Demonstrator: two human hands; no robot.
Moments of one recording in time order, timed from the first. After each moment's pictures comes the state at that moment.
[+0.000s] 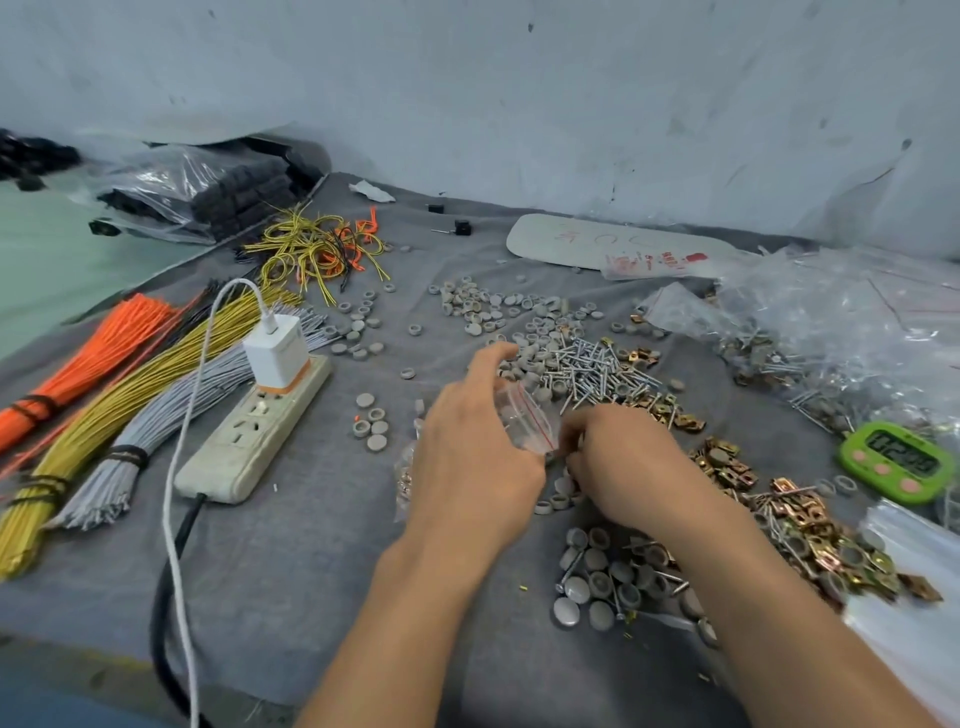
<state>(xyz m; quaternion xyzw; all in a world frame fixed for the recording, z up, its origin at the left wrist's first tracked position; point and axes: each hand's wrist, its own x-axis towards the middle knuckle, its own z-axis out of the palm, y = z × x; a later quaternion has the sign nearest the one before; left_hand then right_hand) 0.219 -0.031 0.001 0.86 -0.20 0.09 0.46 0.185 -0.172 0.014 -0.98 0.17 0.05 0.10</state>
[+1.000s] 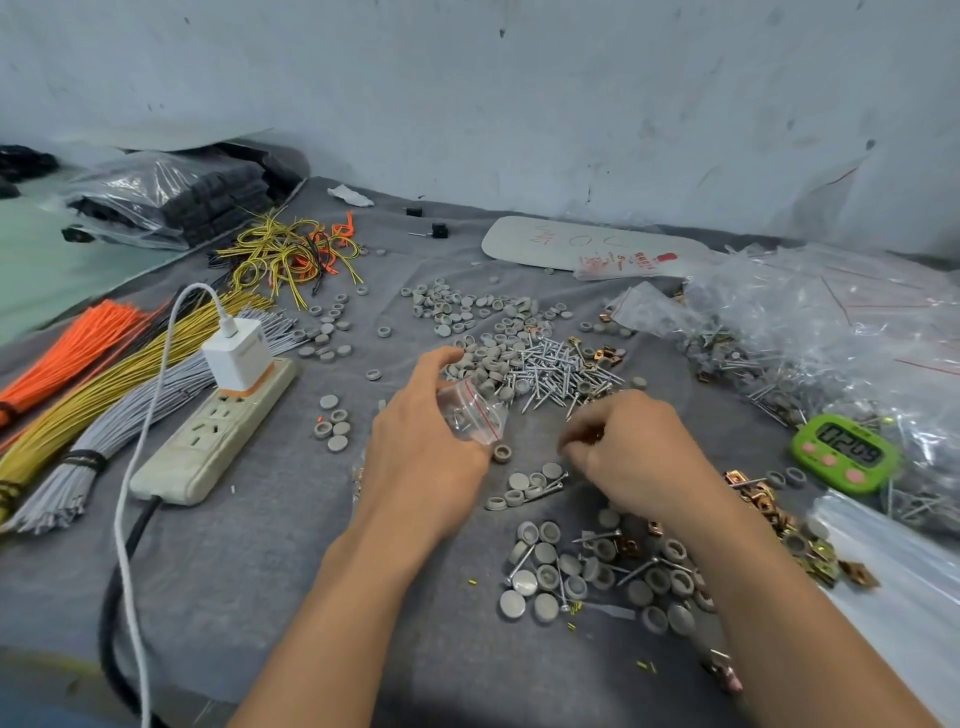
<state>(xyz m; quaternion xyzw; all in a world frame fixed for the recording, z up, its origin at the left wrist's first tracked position) 0.225 -0.034 -0.005 0.87 -0.15 0.06 0.46 0.159 -0.214 0.016 -0.95 0.21 -0.04 0.23</state>
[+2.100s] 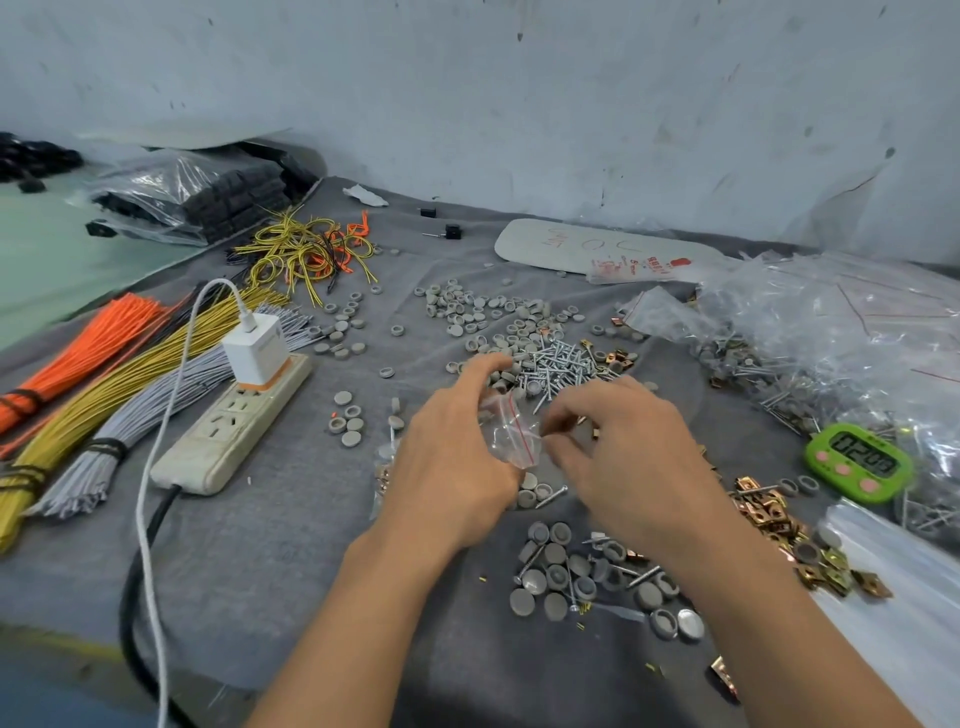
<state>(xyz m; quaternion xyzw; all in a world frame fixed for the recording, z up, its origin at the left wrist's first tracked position) 0.219 -0.037 -0.006 0.86 -0.26 0.05 0.43 0.142 -0.183 0.026 -0.95 0.05 -0.21 0.22</state>
